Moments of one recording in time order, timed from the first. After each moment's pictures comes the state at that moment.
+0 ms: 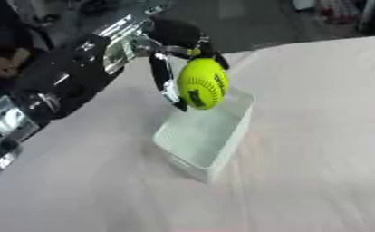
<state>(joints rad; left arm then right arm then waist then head) -0.87 0.86 -0.47 -1.20 -0.58 -0.82 -0.27 -0.30 -0.62 -0.19 -1.99 -1.09 -0.39 0.31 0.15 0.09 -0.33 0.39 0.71</state>
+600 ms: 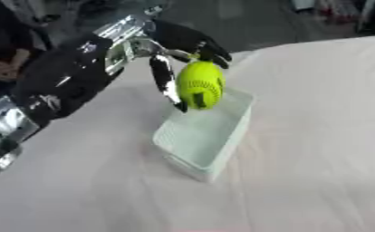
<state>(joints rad) -0.87 0.86 -0.46 -1.19 -0.68 -0.77 -0.33 -0.30 -0.62 -0.19 -1.99 -1.10 -0.39 0.32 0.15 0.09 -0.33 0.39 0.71</state>
